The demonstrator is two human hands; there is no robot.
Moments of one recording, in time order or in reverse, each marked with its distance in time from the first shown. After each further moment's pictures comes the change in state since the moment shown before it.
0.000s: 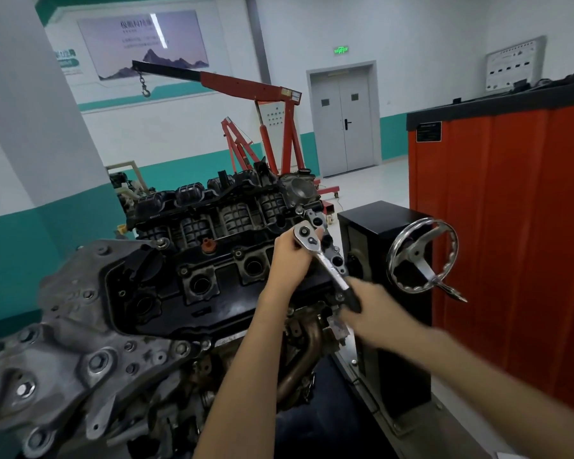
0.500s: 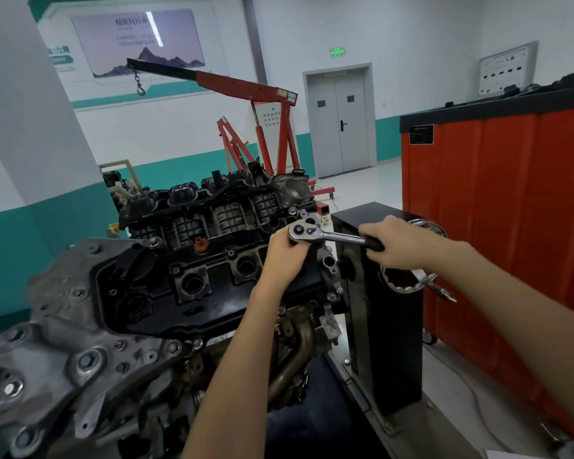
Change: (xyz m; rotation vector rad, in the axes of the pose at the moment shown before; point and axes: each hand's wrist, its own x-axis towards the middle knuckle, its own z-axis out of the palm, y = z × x) left_hand 0.002 0.006 0.000 0.084 -0.029 0.000; right_hand 0.055 -0.003 -0.101 -0.645 -0.104 -0.165
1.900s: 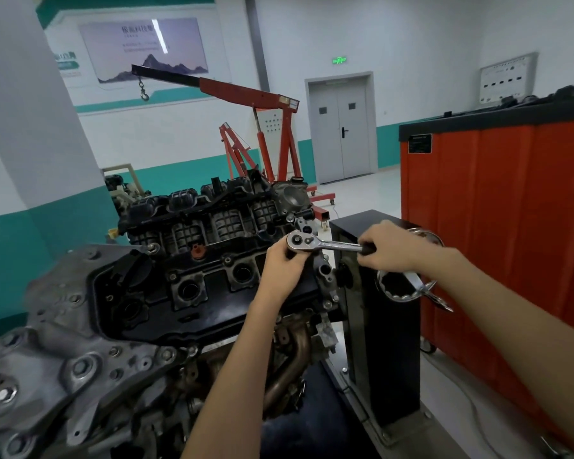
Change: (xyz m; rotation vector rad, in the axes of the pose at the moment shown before) left_hand -0.004 -0.007 0.006 -0.042 0.054 0.055; right_hand 0.008 0.004 -0.005 0.111 -0.033 0.063
